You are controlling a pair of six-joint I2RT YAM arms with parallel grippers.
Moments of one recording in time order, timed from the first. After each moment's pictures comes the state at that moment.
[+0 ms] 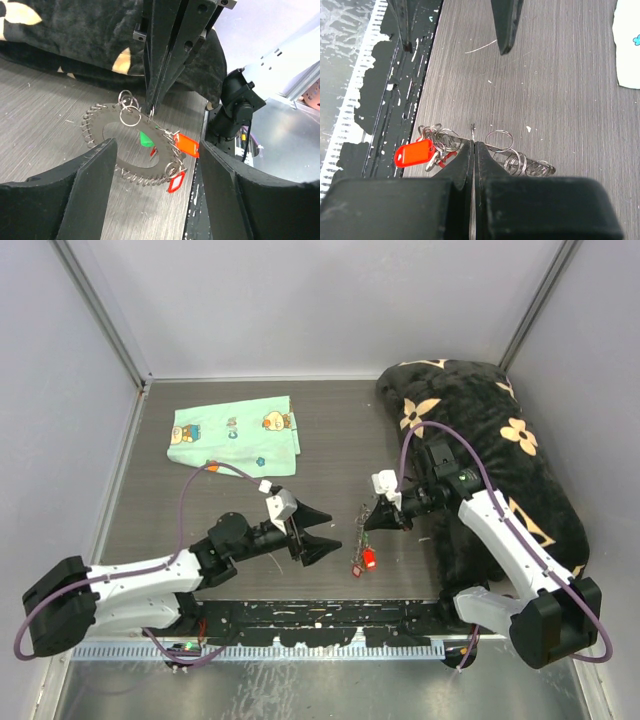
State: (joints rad) left arm -1.03 1.02 0.38 0.73 0.24 -0.29; right arm 0.33 1.13 0.94 -0.95 -1.08 -1.14
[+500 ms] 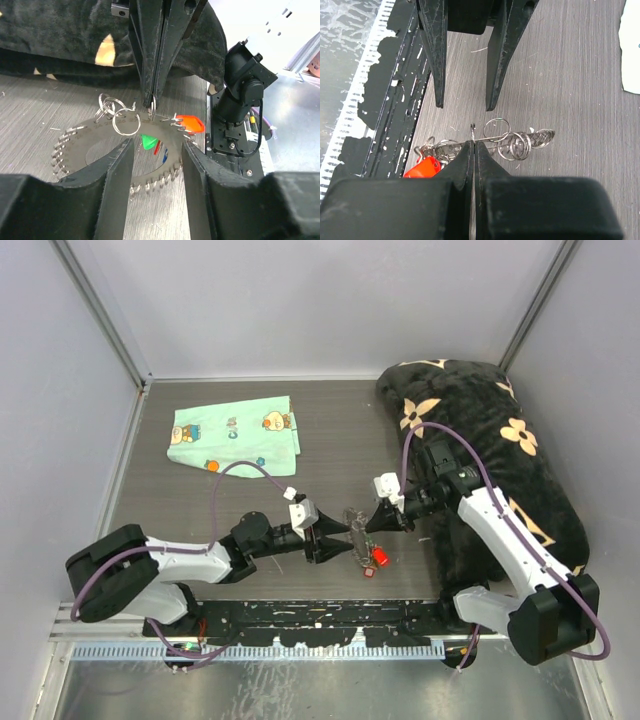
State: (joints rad) left arm -1.03 1.35 0.39 1.05 0.37 -0.18; right arm 0.31 1.14 0.95 -1.03 -1.10 -1.25
